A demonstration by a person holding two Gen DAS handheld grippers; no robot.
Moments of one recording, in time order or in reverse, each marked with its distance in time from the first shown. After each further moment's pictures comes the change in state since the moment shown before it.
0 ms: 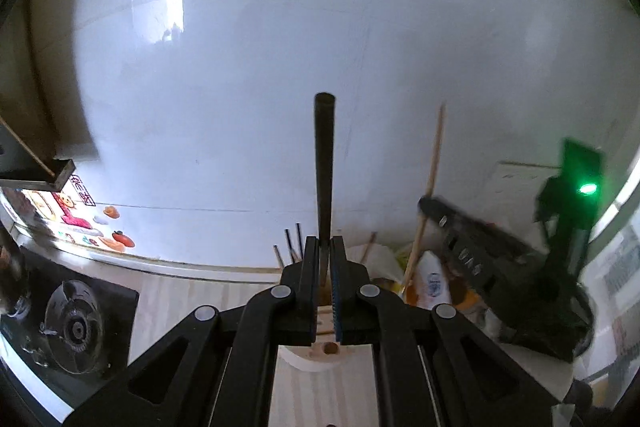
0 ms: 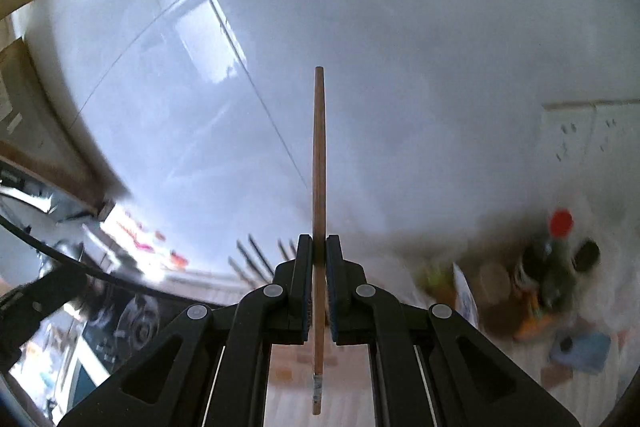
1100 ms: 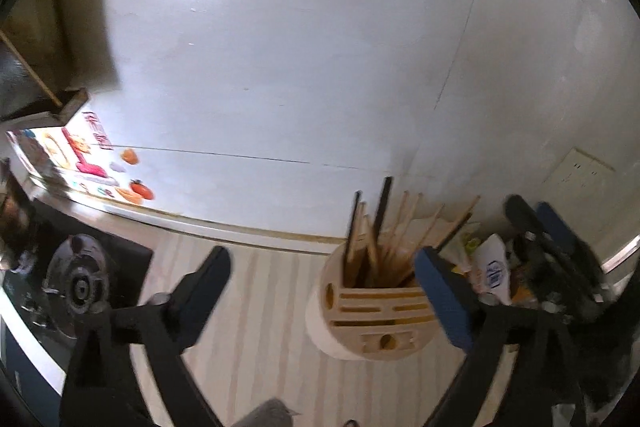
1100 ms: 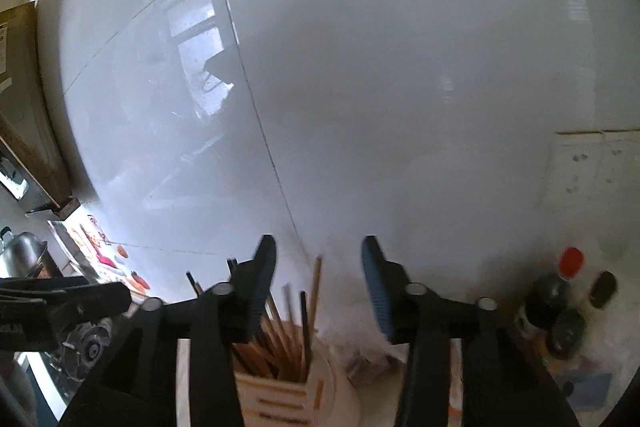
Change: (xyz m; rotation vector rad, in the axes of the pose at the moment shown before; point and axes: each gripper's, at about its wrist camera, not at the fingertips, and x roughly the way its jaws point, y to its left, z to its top) left arm 0.044 0.052 -0.035 -0.091 0.085 0.128; right arm 0.042 0.017 -0.032 -0.102 -0.179 -0.088
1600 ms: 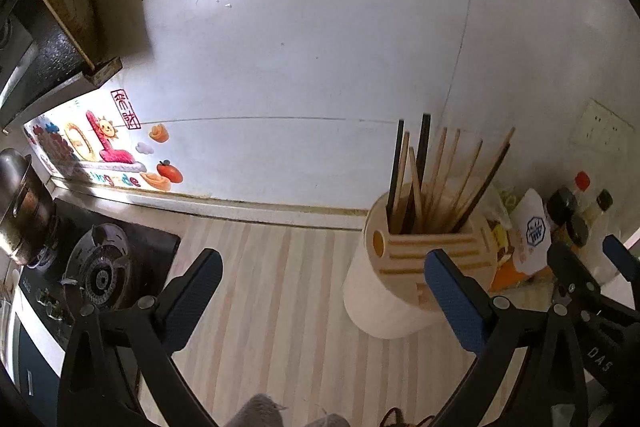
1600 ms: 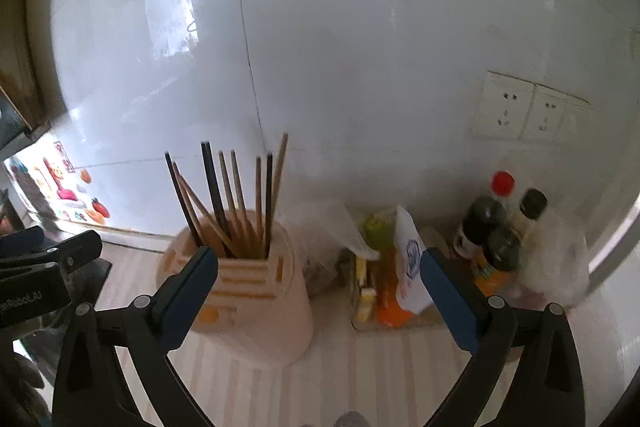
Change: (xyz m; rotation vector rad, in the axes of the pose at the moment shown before) left arm 0.003 0.015 -0.054 0.038 -0.018 0.074; right arm -0.052 0.005 -0.060 -0.063 0.183 -0.219
